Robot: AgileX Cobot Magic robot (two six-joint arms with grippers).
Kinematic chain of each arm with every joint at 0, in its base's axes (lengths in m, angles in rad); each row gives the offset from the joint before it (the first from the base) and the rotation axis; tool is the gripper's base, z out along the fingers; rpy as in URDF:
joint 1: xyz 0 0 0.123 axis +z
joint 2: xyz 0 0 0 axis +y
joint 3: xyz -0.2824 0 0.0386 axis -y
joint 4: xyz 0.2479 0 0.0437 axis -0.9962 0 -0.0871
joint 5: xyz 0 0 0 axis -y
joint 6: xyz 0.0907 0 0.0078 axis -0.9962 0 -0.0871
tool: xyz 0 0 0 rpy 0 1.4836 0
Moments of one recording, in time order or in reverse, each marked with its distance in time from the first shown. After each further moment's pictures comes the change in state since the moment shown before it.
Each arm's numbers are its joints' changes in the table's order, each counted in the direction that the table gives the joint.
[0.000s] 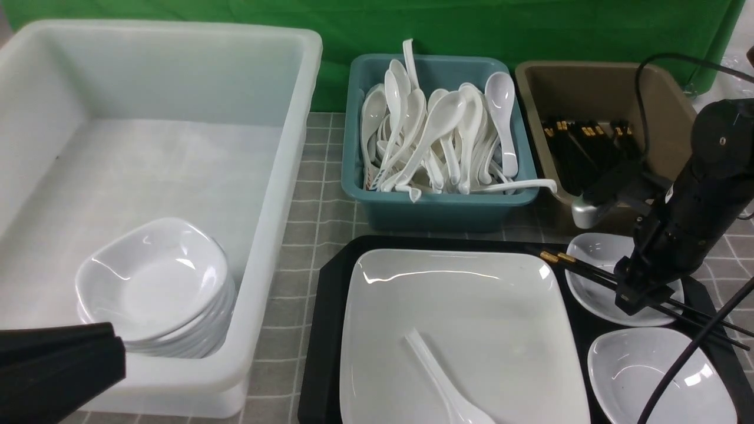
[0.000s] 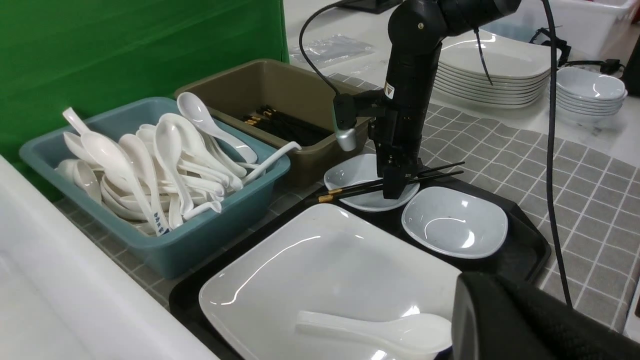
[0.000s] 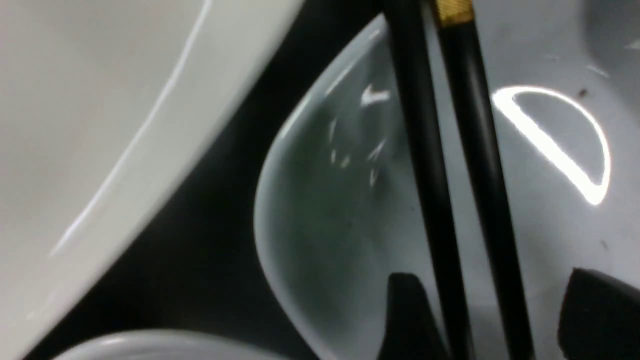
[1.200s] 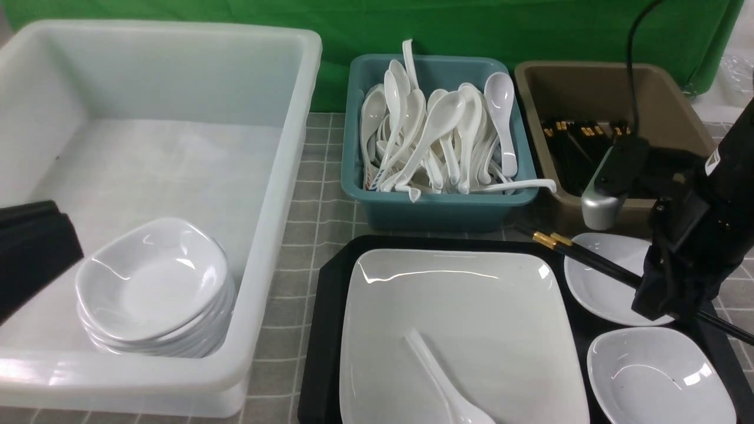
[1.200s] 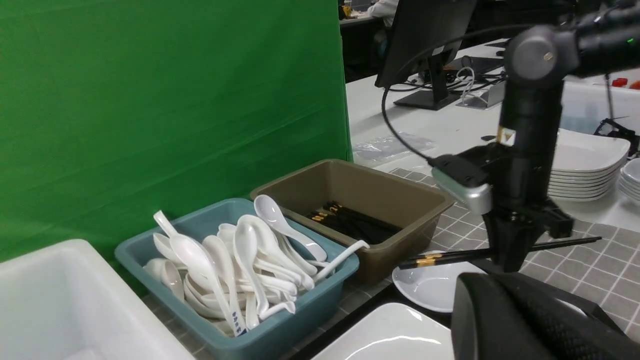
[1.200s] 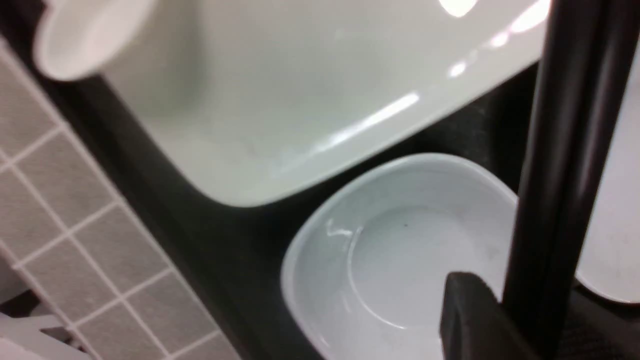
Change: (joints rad) right arm 0.137 -0.325 0.000 -0.118 -0.354 0.163; left arm 0.000 0.003 0.000 -0.032 0.222 -0.037
